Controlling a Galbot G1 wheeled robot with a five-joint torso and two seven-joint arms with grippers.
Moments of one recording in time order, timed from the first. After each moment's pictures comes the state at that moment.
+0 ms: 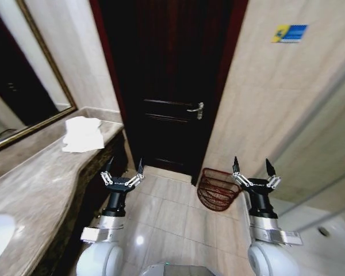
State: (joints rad) left arm 1.76 -1.61 -0.51 -2.42 -0.04 -0.23 0.10; right arm -1.70 1.46 0.61 2.38 0.09 0.27 0.07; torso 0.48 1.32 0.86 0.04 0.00
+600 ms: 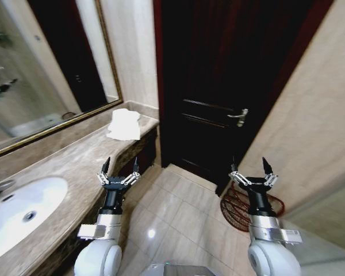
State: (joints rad) left arm 1.74 -1.61 -0.52 -2.44 -0.07 -0.13 -0.04; right arm -1.68 1.44 0.62 2.37 0.13 0.26 0.05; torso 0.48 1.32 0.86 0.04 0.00
